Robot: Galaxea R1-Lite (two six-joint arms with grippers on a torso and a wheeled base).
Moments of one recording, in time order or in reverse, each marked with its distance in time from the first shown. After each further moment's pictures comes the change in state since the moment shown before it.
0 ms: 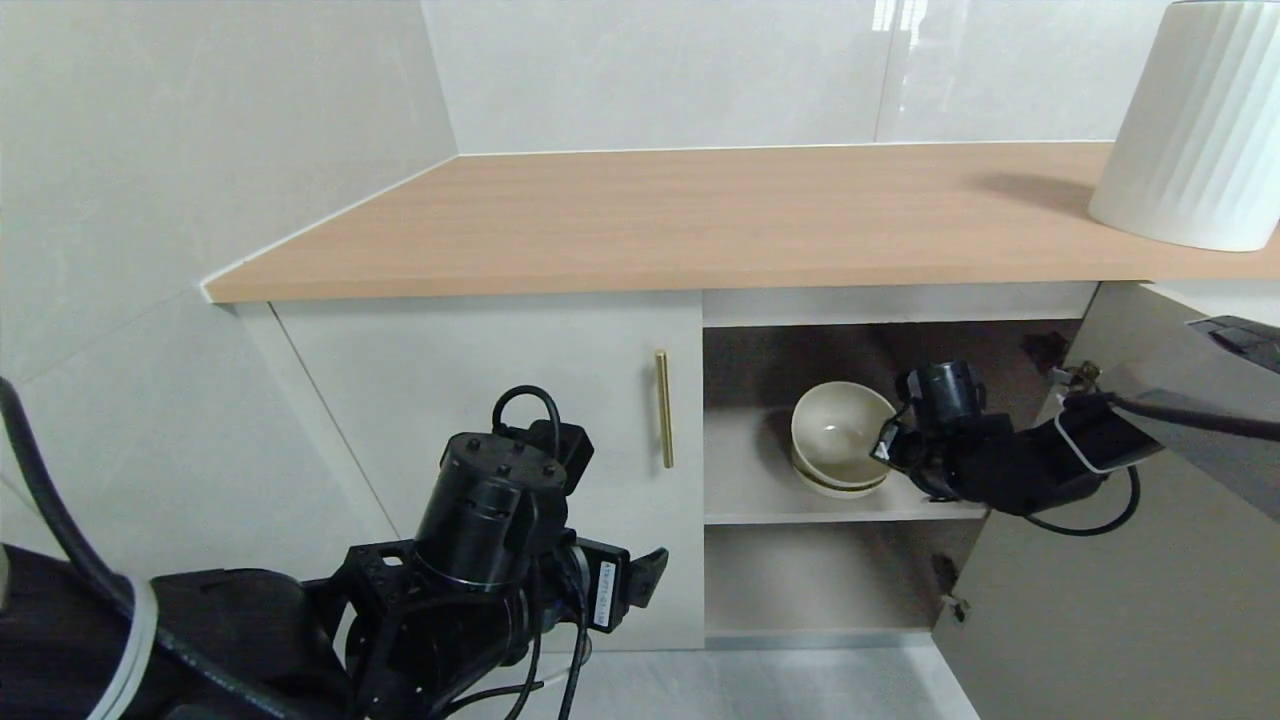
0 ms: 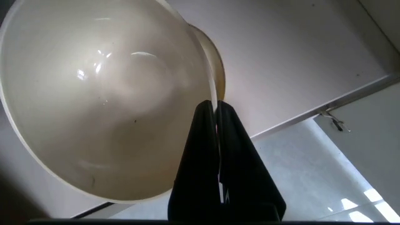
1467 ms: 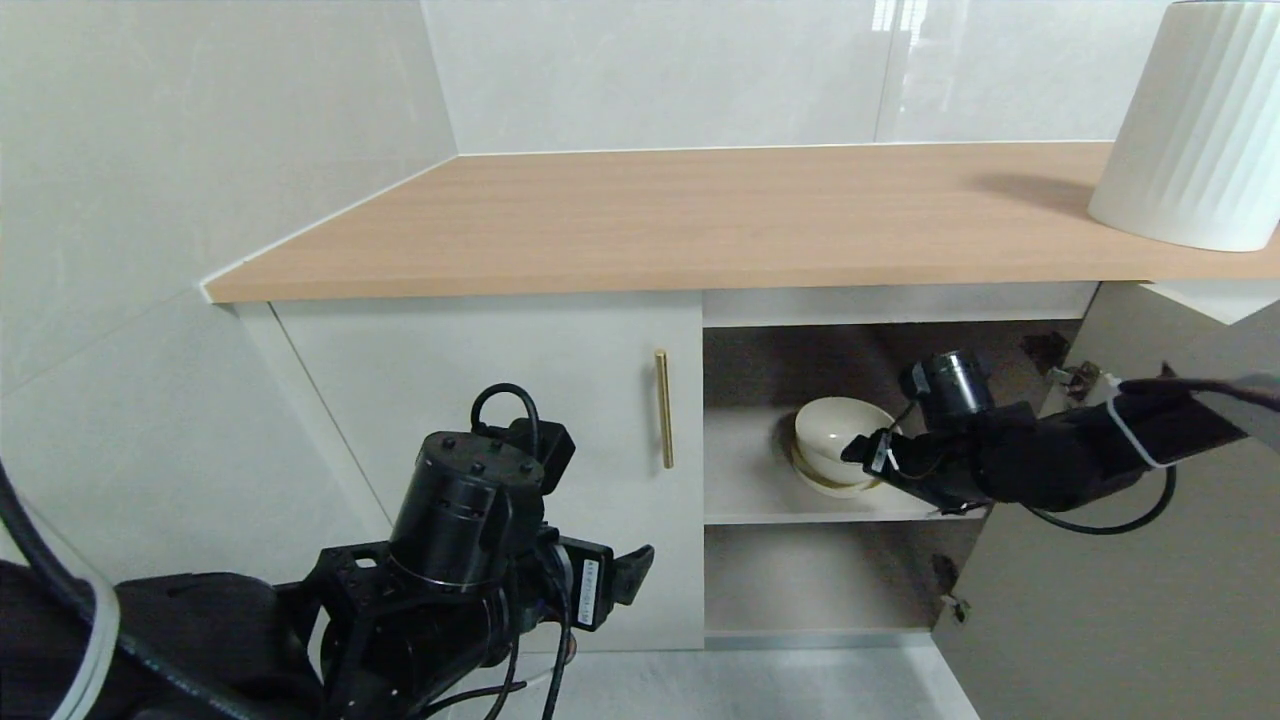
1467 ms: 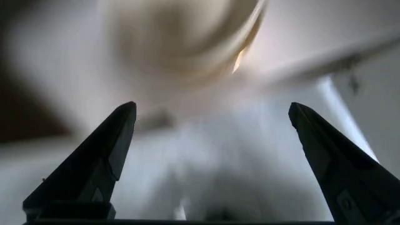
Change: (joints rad) left arm 0.020 -0.036 0.029 -0.003 -0.001 -0.003; right arm 0.070 -0.169 0.077 0.202 0.158 -0.021
